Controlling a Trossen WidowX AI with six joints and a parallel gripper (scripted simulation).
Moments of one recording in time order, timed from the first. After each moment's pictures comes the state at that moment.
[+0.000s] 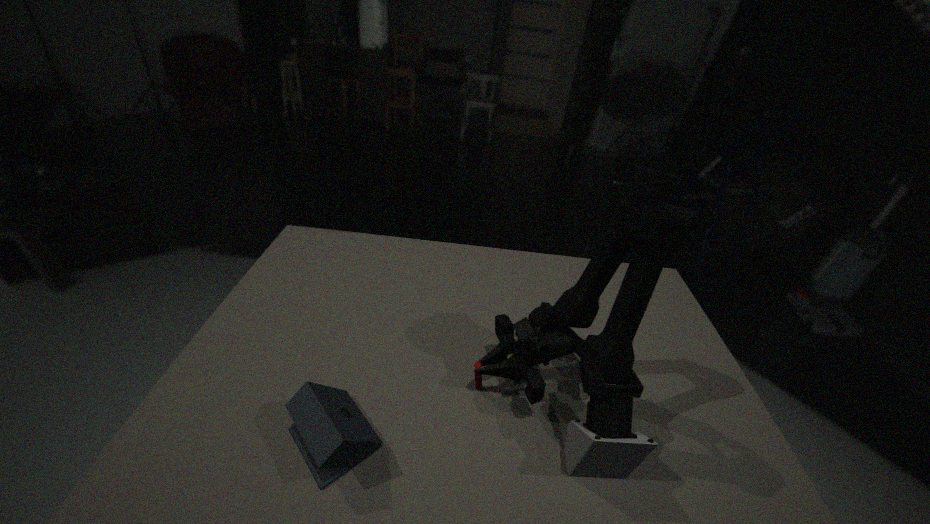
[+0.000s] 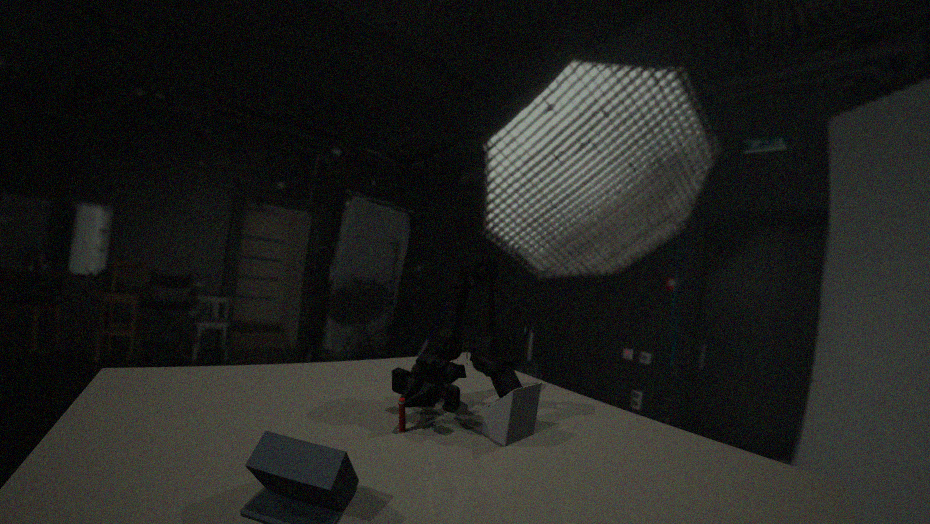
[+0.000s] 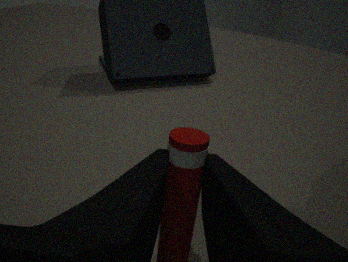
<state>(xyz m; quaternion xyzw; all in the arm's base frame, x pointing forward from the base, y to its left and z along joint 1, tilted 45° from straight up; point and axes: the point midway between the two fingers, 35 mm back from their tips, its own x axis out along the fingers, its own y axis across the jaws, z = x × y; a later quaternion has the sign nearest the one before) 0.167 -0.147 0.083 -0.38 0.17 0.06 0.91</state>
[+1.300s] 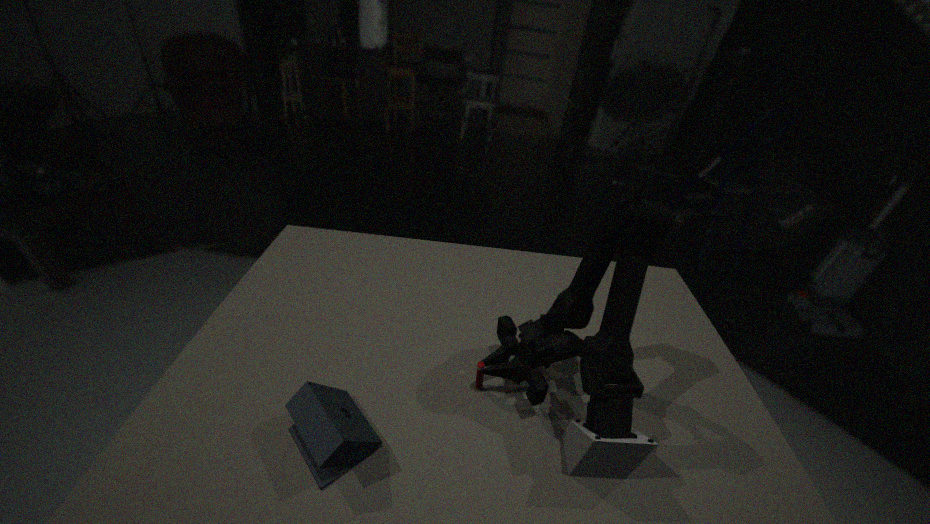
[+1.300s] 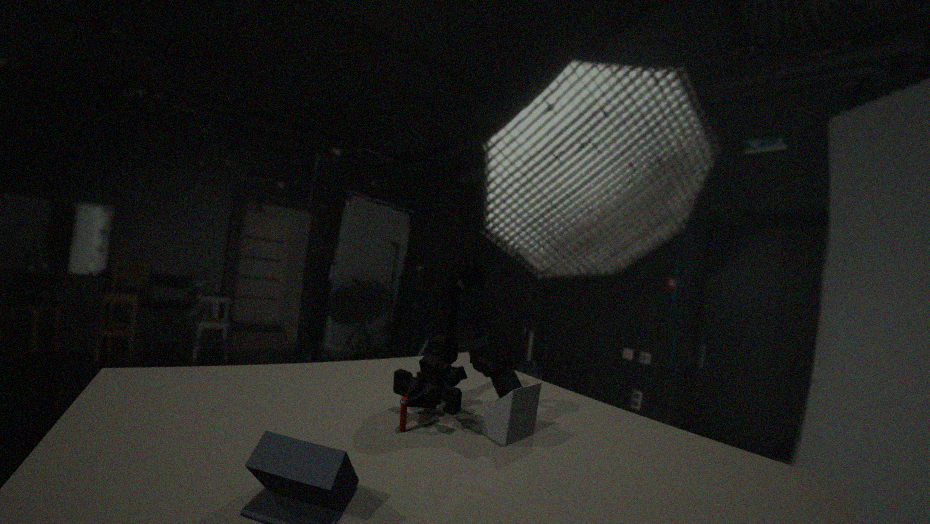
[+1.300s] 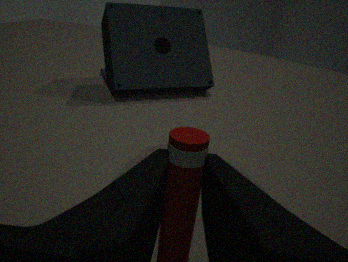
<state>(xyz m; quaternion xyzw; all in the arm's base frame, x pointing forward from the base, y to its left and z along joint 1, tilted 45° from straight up) 0.161 -0.148 0.081 -0.38 0.14 0.07 0.91</state>
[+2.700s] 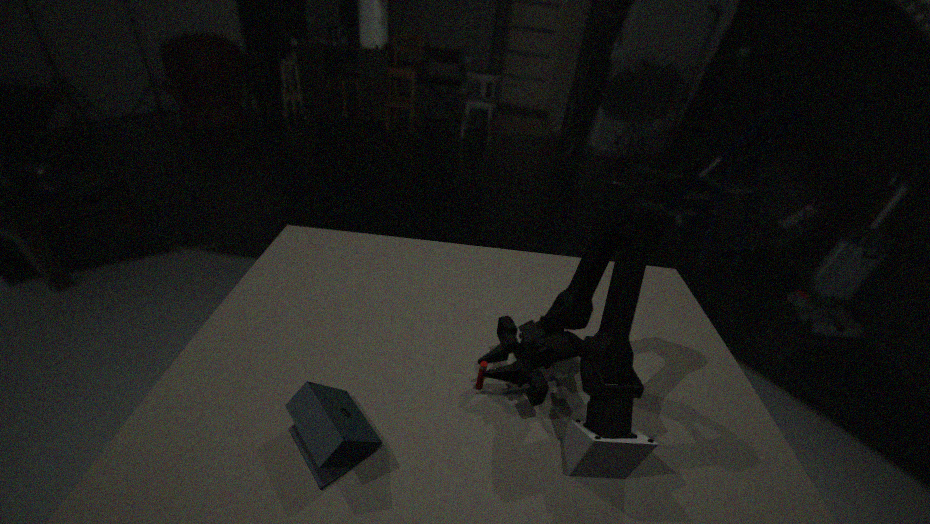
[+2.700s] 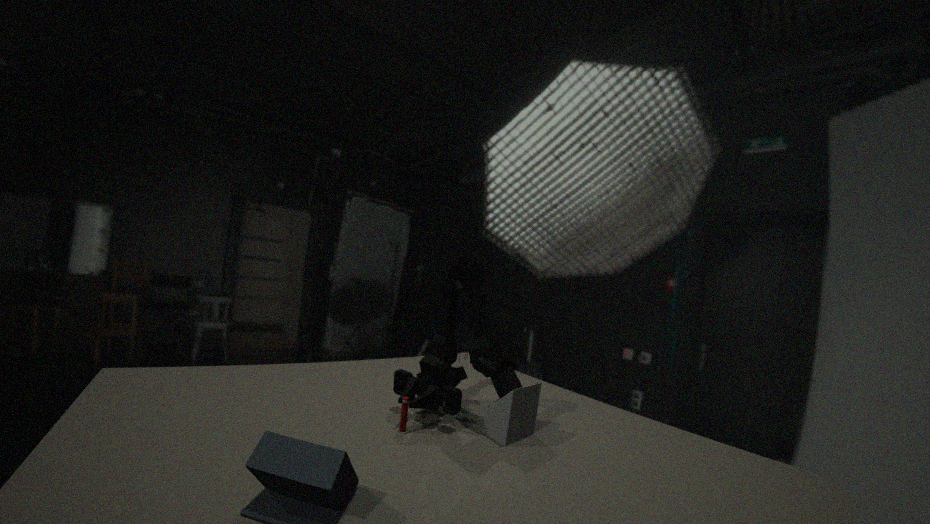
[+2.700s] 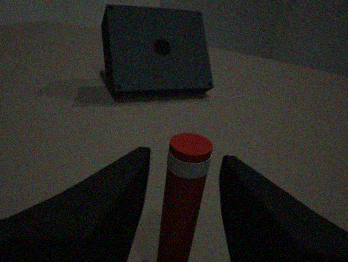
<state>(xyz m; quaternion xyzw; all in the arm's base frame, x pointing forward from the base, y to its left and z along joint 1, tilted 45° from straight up) 0.160 -0.148 0.081 -0.38 0.13 0.07 0.91</state>
